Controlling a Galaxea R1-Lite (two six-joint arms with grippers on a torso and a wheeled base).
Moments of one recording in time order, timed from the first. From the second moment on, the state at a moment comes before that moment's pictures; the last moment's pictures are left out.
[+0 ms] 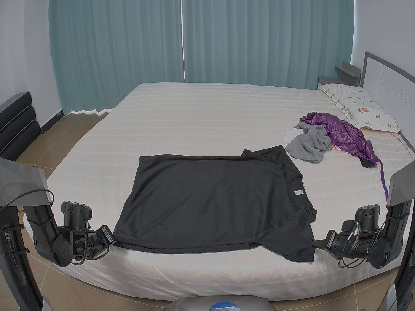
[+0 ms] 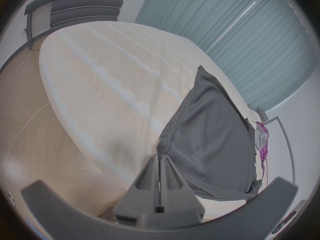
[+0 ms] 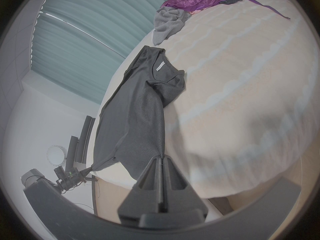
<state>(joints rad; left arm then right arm) -0.04 2.16 -0.33 -1.01 -0.05 -0.73 0.05 2.21 -0.14 -1.32 0.39 0.64</state>
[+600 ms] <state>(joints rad) -0.04 2.11 -0.27 -1.00 -0.05 -0.63 -0.01 2.08 -0.02 -1.29 0.40 0.55</state>
